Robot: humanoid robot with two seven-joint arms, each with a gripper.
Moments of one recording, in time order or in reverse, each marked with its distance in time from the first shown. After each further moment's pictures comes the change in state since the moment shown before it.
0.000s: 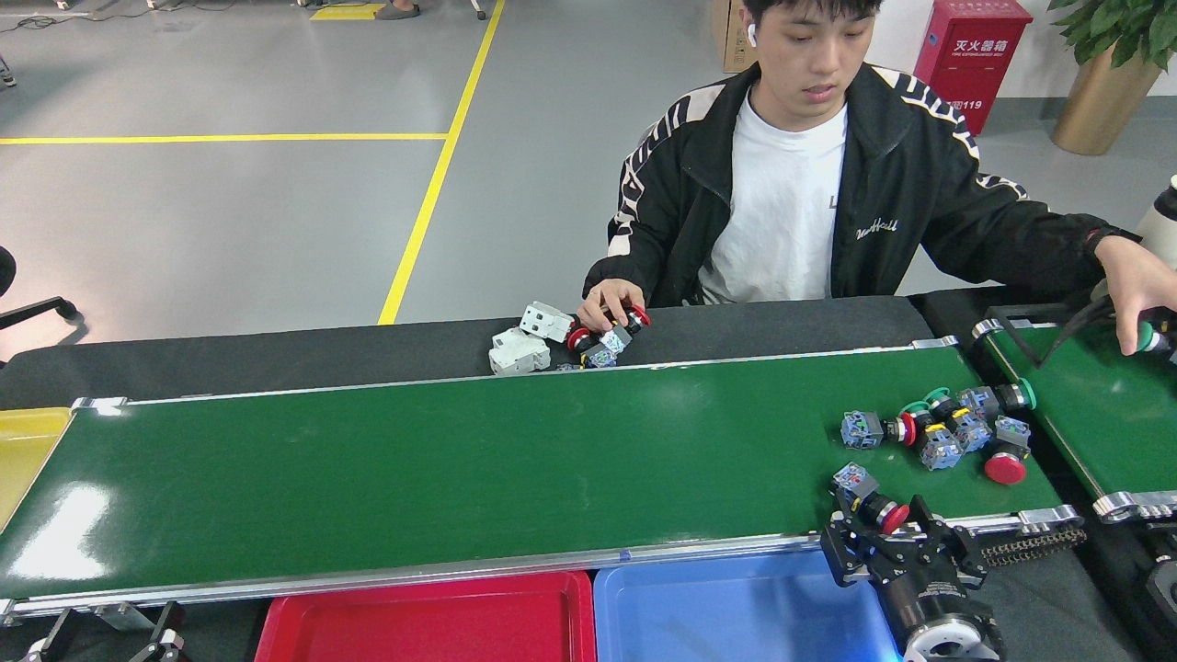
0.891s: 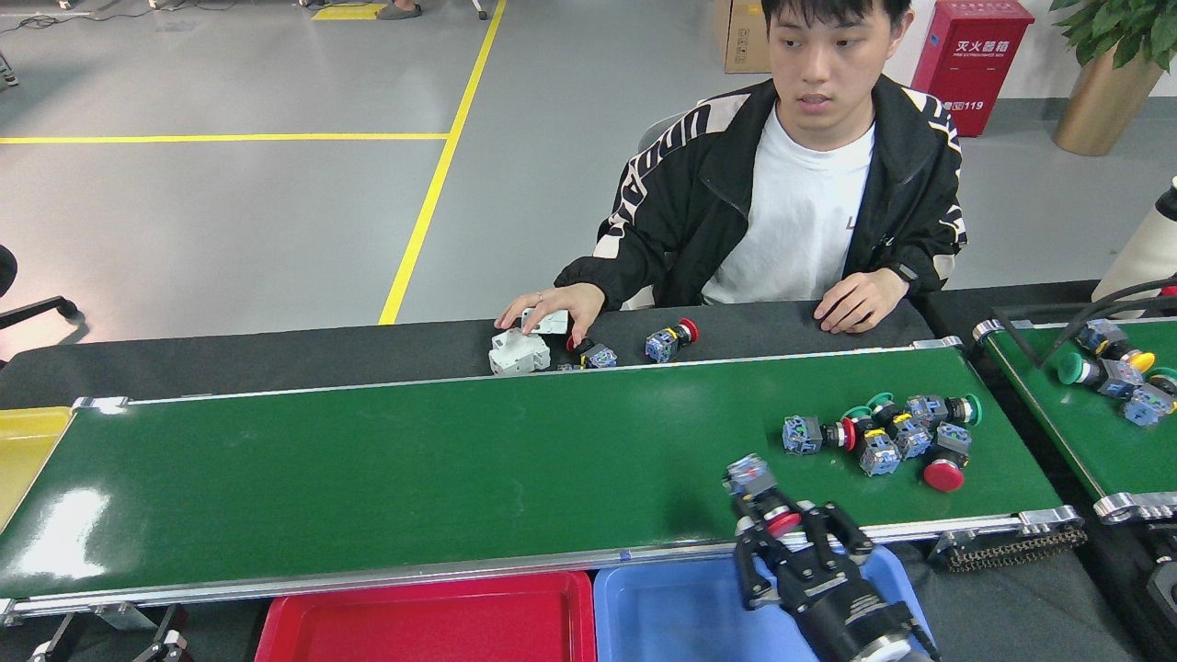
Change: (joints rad) left arm -0.010 -0.015 0.000 0.000 0.000 0.012 -0.067; right arm 0.105 0.124 0.201 -0.245 -0.008 -0.488 0.061
